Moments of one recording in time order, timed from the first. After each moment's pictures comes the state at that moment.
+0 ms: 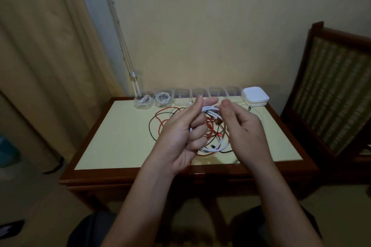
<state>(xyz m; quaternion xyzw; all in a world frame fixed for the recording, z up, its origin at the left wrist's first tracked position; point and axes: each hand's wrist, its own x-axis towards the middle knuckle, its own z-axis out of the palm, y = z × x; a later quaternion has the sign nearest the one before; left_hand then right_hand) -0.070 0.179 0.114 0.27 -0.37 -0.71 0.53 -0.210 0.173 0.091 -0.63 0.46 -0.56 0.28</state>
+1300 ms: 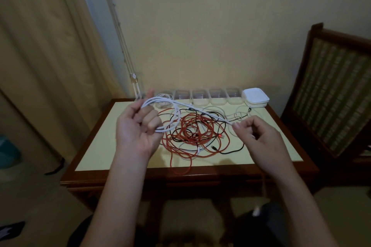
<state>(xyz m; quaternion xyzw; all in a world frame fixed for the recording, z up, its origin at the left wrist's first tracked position) -0.004 0.161 0.115 0.15 -0.08 -0.70 0.69 -0.261 0.169 0.062 -0.62 0.54 -0.50 0.28</state>
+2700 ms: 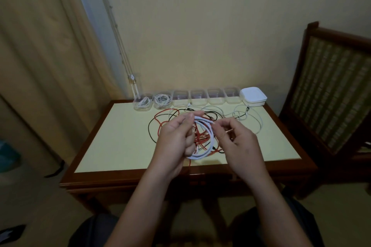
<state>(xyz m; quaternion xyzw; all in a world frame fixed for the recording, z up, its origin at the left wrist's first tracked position) -0.064 0.176 0.084 0.37 -0.42 -0.60 0.57 -0.219 0.174 0.054 -0.62 0.51 -0.53 0.27</state>
